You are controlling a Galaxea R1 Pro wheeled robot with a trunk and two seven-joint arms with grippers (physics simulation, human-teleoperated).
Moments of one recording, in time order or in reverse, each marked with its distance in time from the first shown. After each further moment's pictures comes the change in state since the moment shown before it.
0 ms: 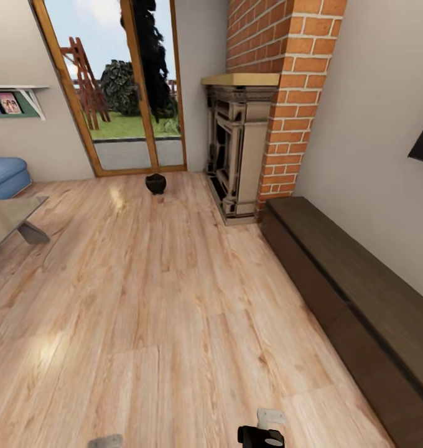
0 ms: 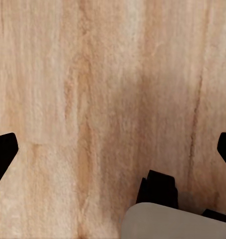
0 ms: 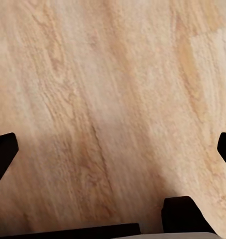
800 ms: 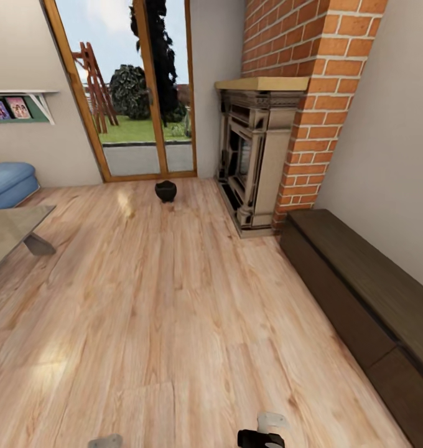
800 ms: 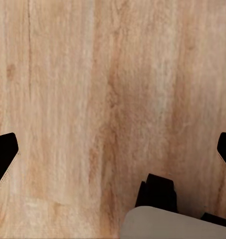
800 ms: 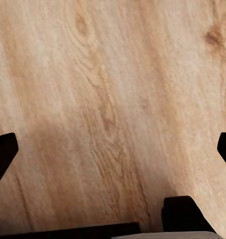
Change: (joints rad) left arm 0.000 0.000 0.000 0.000 0.000 0.000 0.000; right arm 0.012 0.001 0.000 -0.001 0.003 -0.001 0.000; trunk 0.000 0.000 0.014
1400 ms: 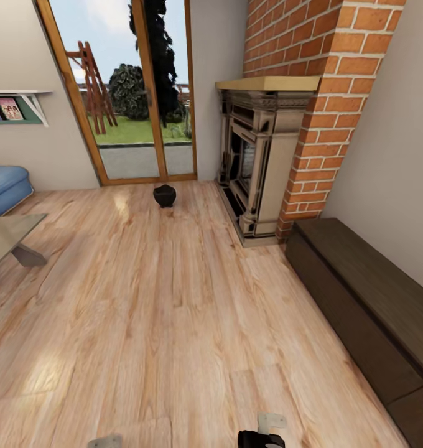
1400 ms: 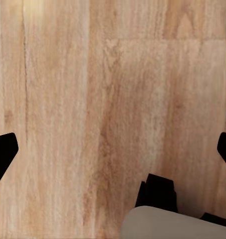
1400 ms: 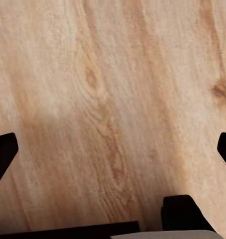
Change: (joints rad) left arm 0.000 0.000 -0.001 0.000 0.000 0.000 0.000; right arm 0.002 -0.001 0.000 0.000 0.000 0.000 0.000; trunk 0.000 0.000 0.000
